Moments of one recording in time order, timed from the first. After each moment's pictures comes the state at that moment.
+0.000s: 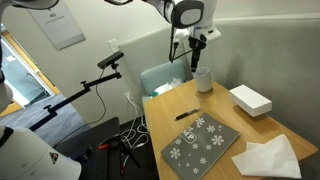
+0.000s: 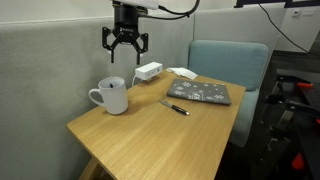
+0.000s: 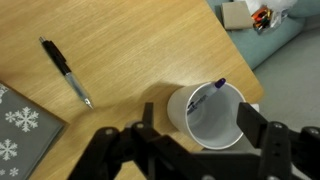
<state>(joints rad) 0.08 0.73 0.10 -1.51 0.39 2.17 0.61</state>
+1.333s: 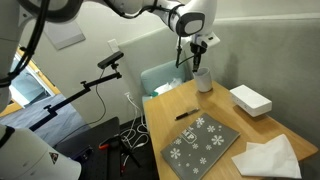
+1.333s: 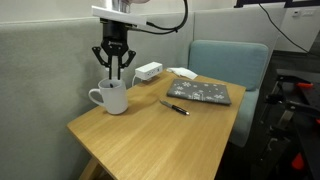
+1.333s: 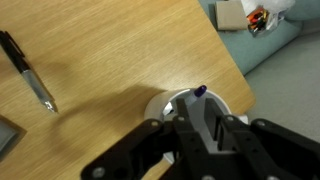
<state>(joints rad) 0.14 0.87 0.10 -1.35 0.39 2.19 0.61</state>
